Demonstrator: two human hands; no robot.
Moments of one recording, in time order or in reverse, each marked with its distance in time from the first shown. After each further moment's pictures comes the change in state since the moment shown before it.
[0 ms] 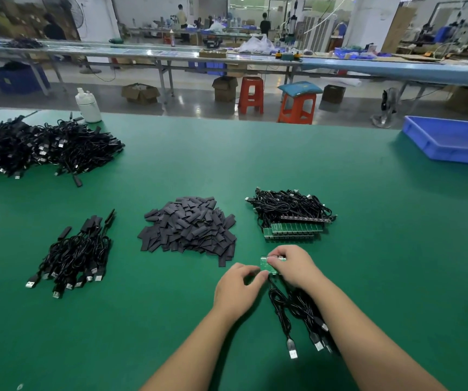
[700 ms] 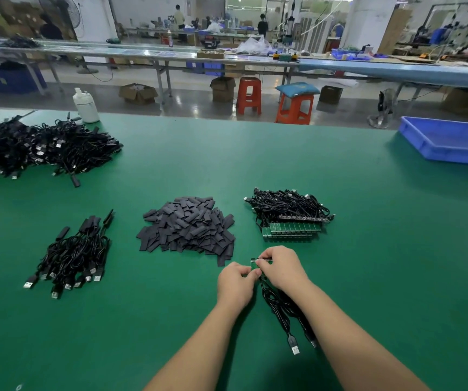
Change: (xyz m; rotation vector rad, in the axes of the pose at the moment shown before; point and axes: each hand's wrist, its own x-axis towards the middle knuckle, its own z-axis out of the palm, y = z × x) left_hand 0.009 0.014 0.001 -0.050 0.044 -0.184; right_hand -0.009 -0.024 0.017 -0.129 0.066 -0.007
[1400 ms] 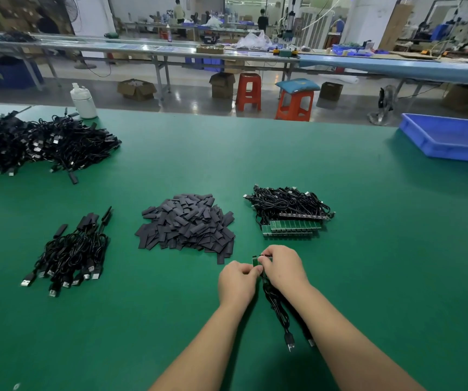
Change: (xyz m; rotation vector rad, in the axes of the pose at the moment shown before) left_hand -0.003 0.003 0.004 -0.012 0.054 0.039; right_hand 0.001 0.003 0.009 -0.058 0.101 0.027
